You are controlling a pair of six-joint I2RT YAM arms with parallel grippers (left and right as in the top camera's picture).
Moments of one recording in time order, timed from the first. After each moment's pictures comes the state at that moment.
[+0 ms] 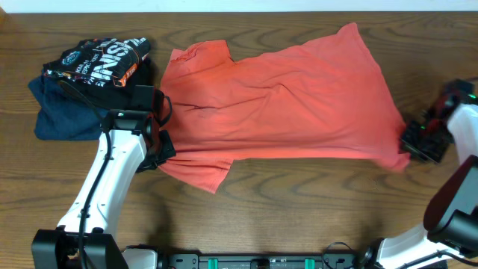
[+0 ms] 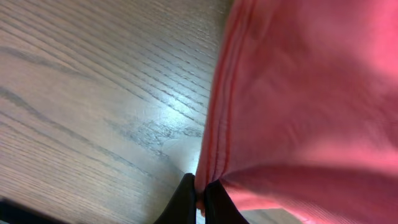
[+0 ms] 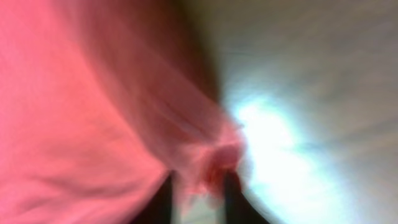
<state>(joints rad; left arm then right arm) -0.09 1.46 1.04 -1.09 -0.13 -0.48 -0.45 1.79 1.22 -1.05 -0.03 0.24</state>
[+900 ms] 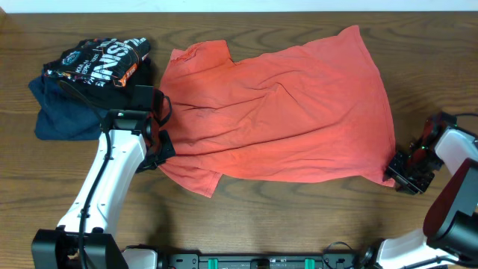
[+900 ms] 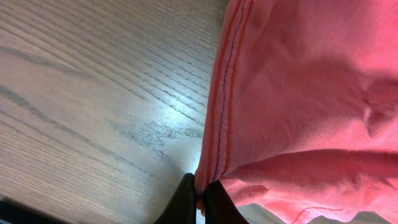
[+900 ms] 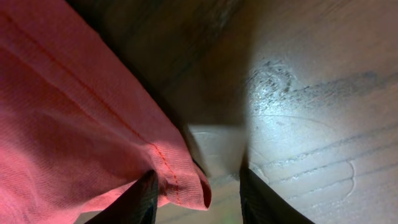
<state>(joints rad) -0.09 1.46 1.04 -1.09 -0.13 -0.48 -0.46 1.74 0.92 -0.90 -0.03 0.28</state>
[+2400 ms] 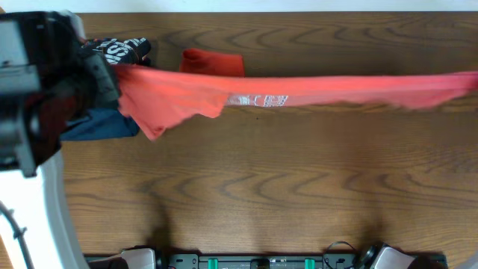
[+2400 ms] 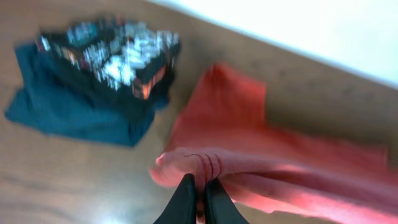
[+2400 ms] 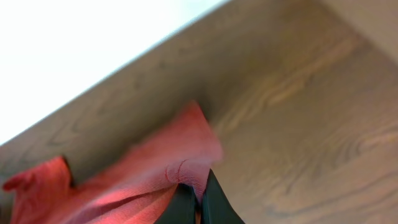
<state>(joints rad) 0.08 1.45 2.15 -1.51 0.10 -0.26 -0.55 1.40 1.92 -1.29 -0.25 0.17</state>
